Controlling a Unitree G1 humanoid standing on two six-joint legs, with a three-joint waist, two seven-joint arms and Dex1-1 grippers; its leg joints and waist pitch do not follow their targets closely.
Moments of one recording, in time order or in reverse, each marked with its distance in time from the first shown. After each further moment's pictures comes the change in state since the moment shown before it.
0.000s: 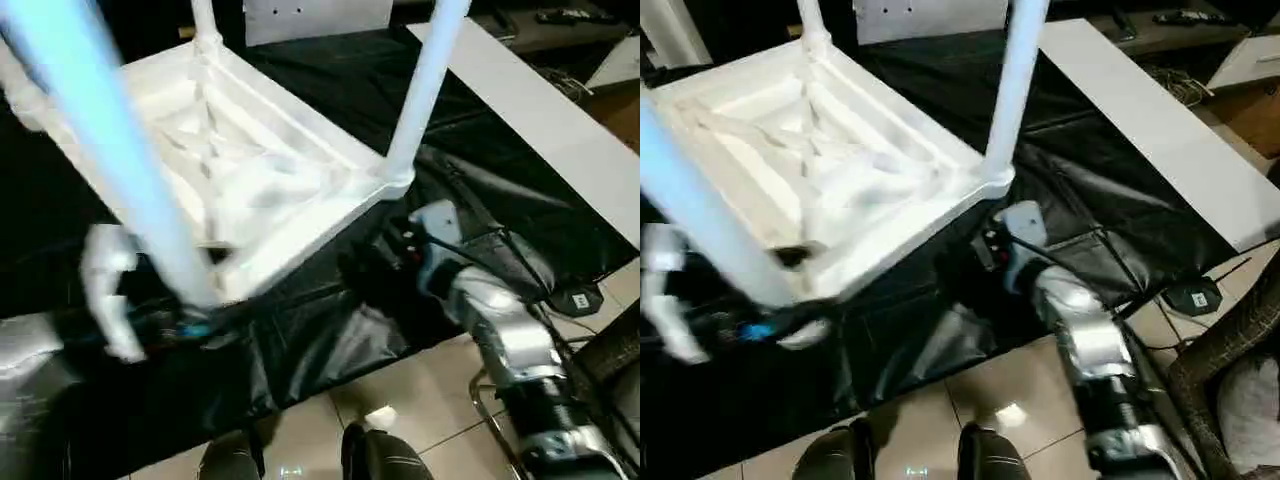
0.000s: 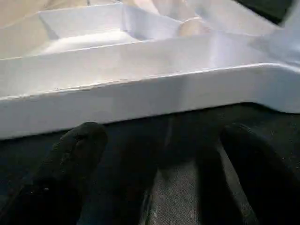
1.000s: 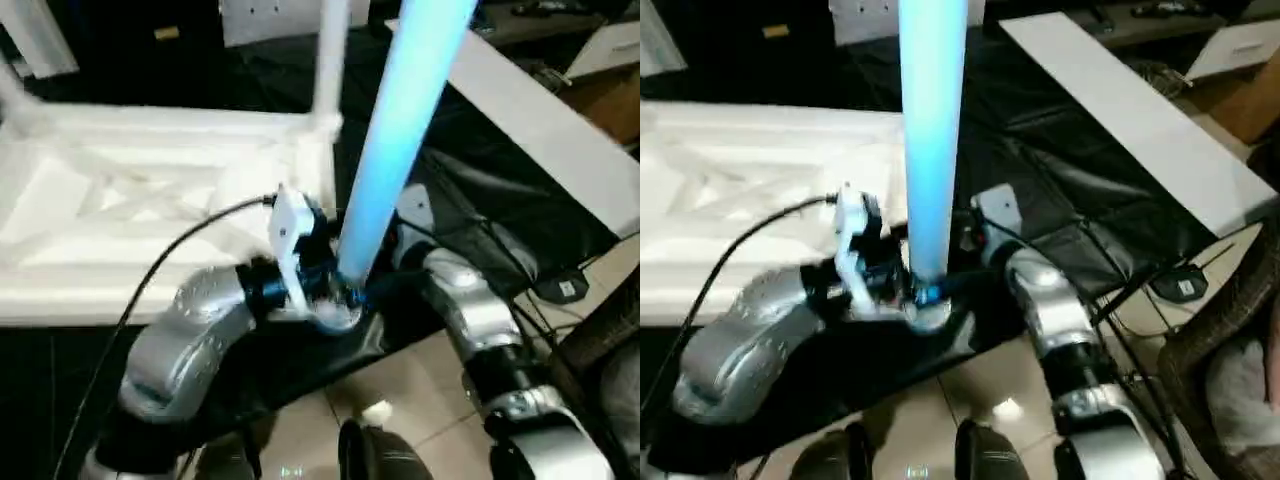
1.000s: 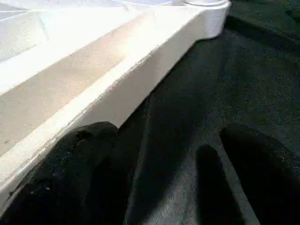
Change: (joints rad) left arm -0.364 -0.323 -0.372 0.249 0.211 -0.182 0.215; right arm -0.158 0.116 -0.007 0.245 -0.074 -0.109 -0.098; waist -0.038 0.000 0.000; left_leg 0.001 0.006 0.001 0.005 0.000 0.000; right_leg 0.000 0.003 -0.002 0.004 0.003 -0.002
